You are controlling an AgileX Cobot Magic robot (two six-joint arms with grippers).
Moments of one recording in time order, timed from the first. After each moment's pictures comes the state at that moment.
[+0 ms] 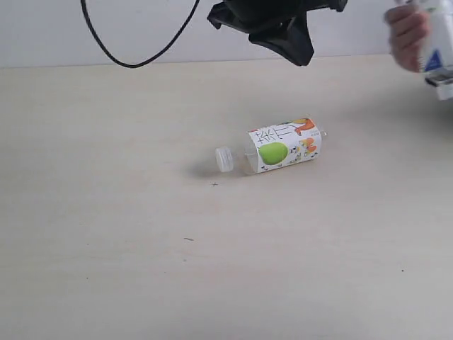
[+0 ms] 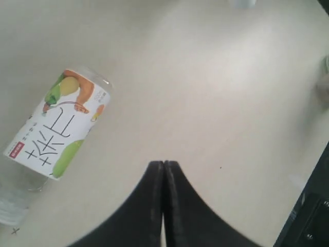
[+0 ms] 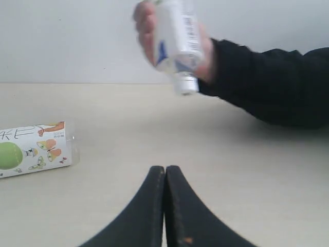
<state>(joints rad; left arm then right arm) -0.71 2.09 -2.06 -0.47 1.13 0.11 0.16 0.01 0.00 -0.10 0.30 0.09</state>
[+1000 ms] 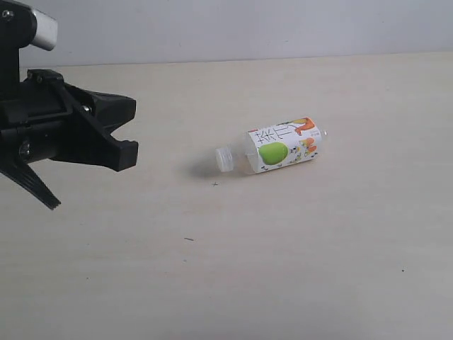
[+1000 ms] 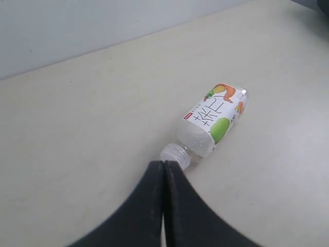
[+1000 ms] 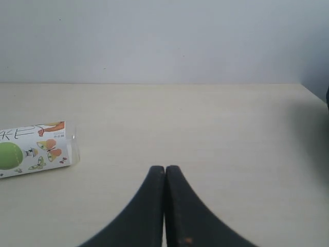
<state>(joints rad) -0.71 1.18 -0.57 -0.43 -0.09 0.36 0.16 0.01 0.00 -0.10 0.30 0.09</state>
